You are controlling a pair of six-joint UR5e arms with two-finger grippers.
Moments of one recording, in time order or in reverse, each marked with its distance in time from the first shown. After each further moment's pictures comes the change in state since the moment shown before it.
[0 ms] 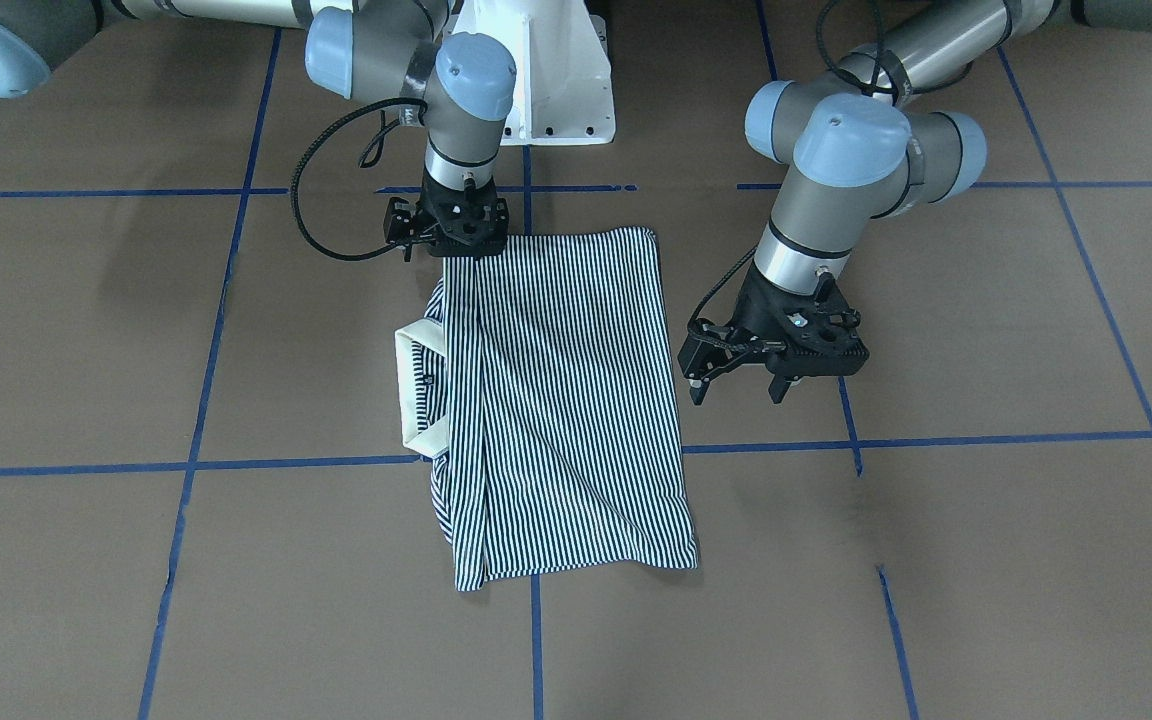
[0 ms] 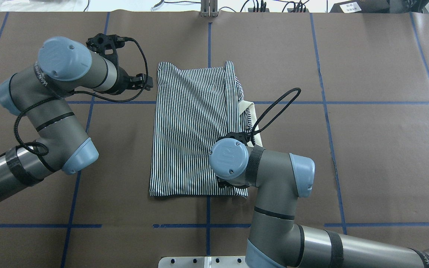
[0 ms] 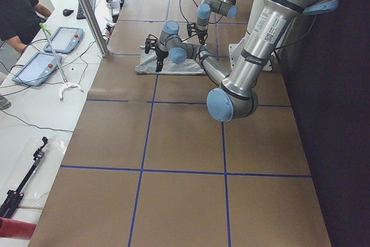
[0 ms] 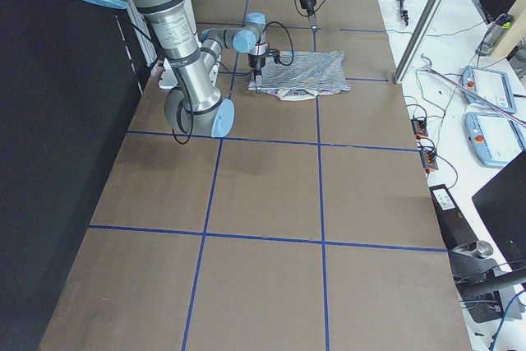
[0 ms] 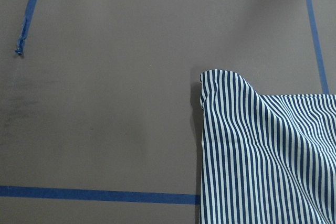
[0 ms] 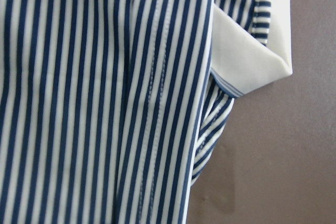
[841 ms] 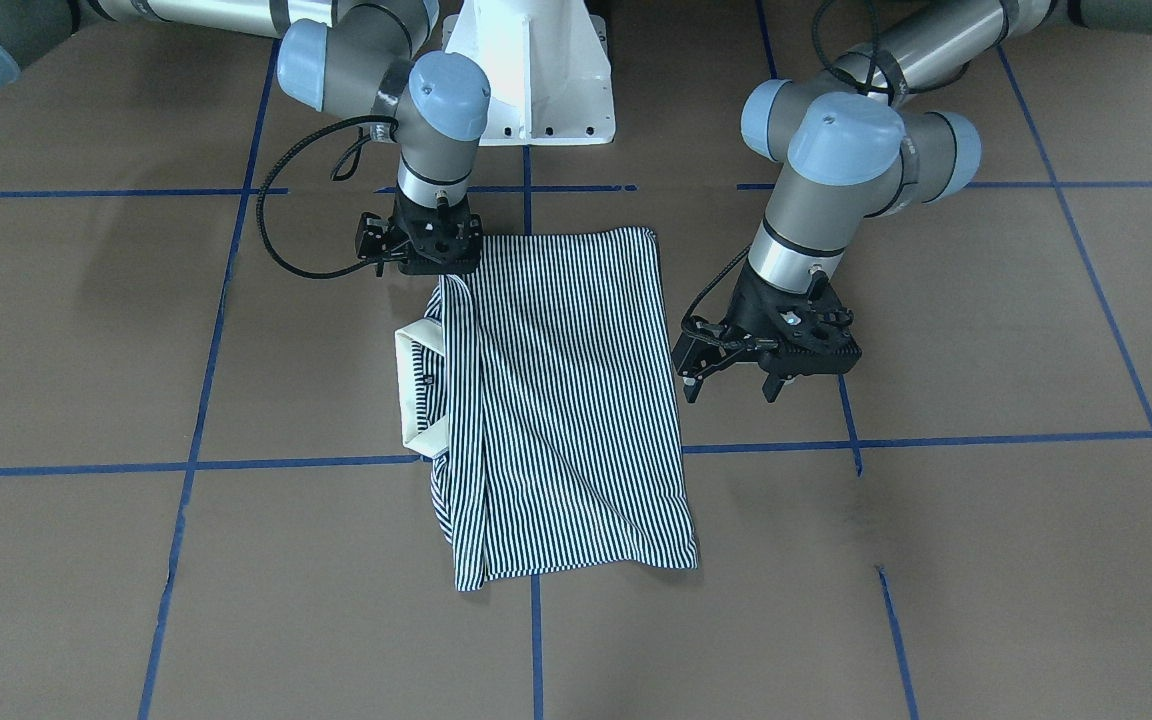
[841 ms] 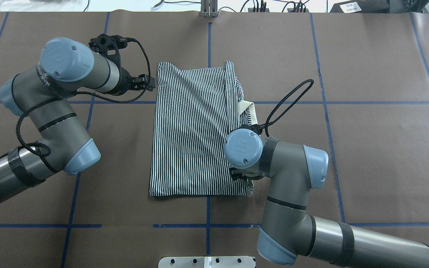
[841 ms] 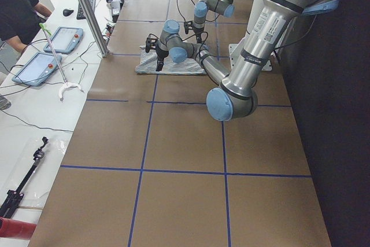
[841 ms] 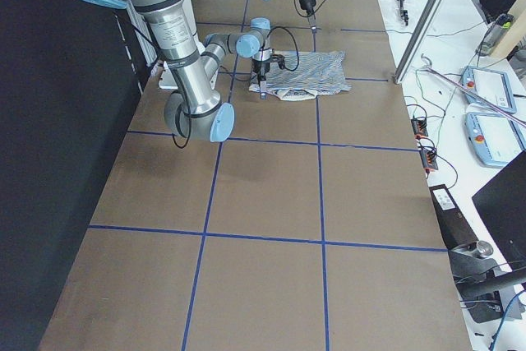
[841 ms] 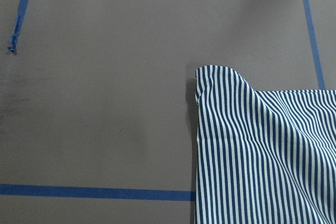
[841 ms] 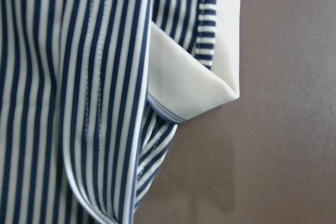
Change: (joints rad) left arm 0.006 -0.008 0.000 -0.001 0.000 0.001; right arm 0.044 -0.053 0.021 -0.003 0.007 -0.043
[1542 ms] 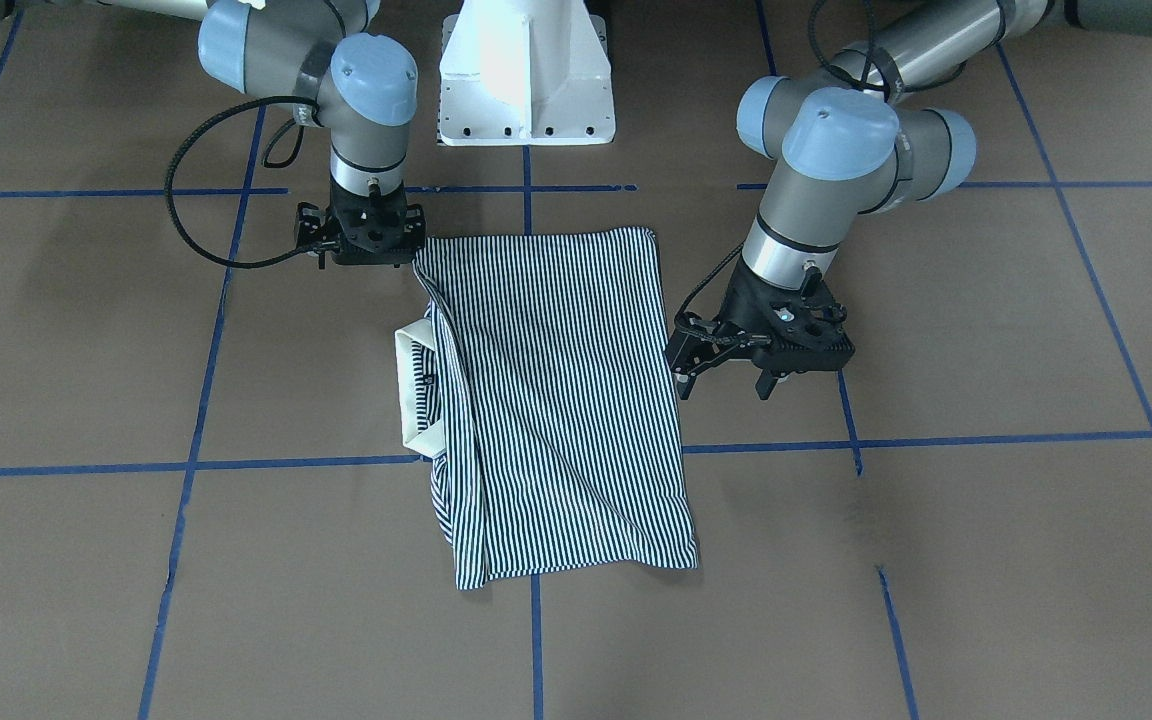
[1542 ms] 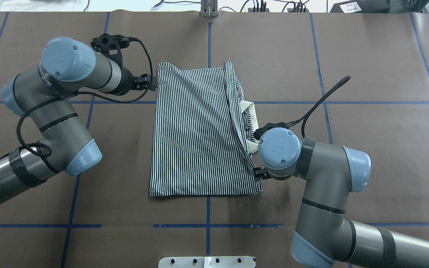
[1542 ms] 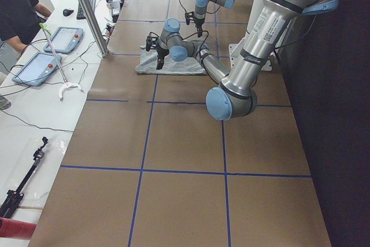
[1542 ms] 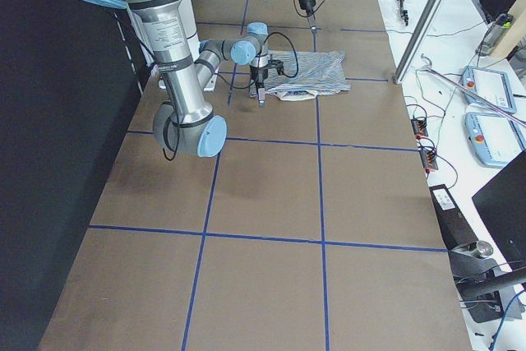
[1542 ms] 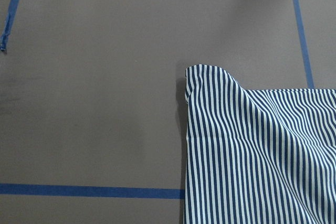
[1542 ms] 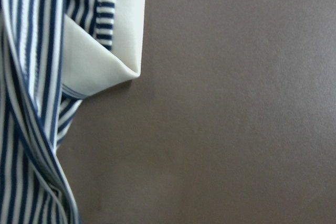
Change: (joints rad) left arm 0.003 -0.005 -0.006 0.000 0.000 -0.002; right arm 0.026 -0.125 0.149 0.000 0.002 -0.040
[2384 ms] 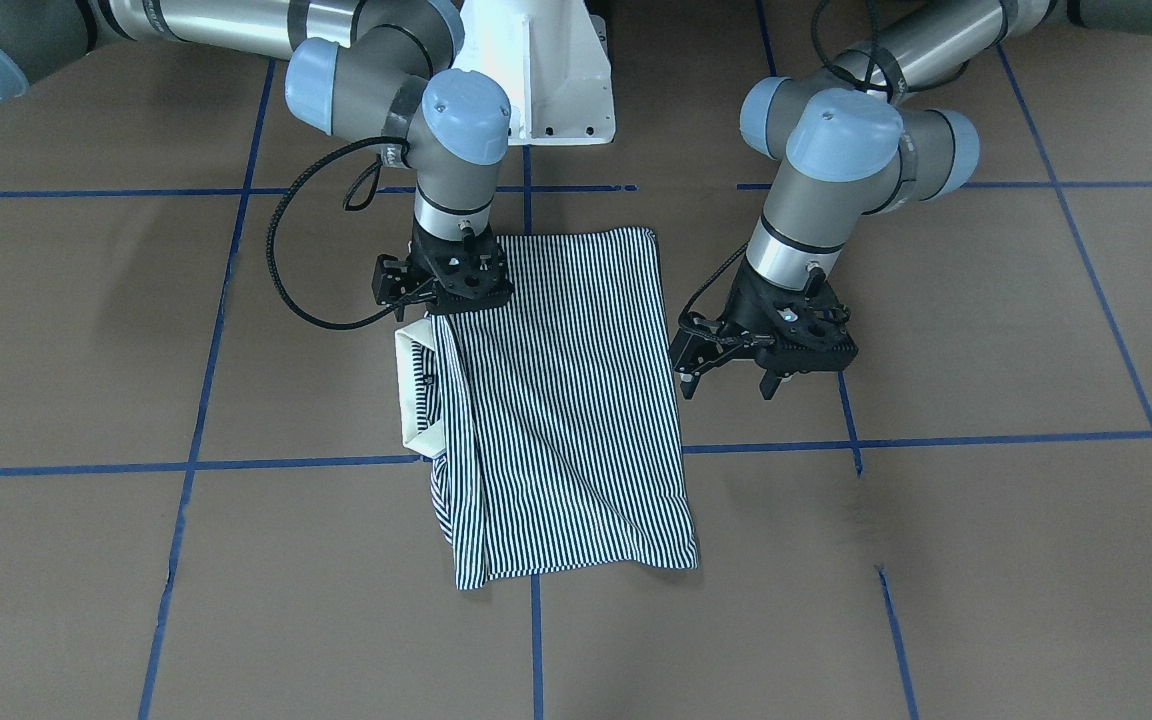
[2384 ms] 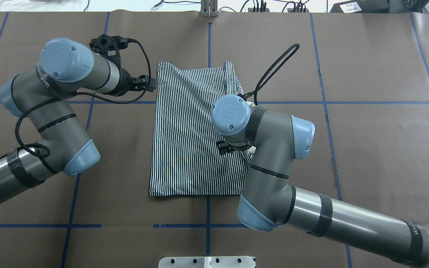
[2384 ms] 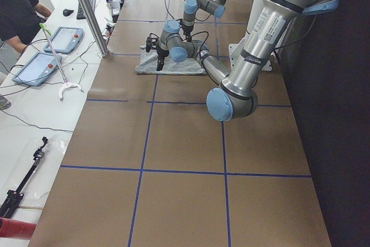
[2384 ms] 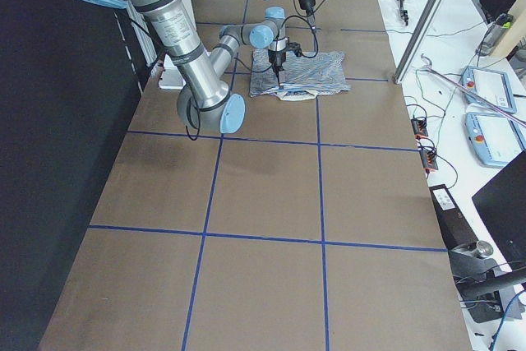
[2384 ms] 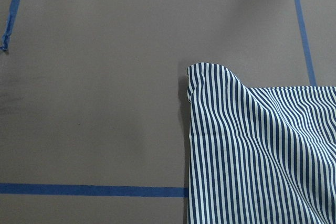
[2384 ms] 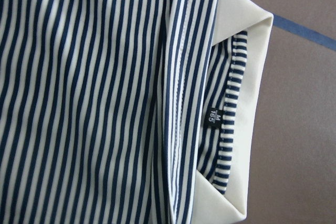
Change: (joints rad) left arm -0.003 0.011 -0.003 0.002 -0.002 0.010; right arm 0.059 0.255 -0.268 0.048 -0.008 -0.124
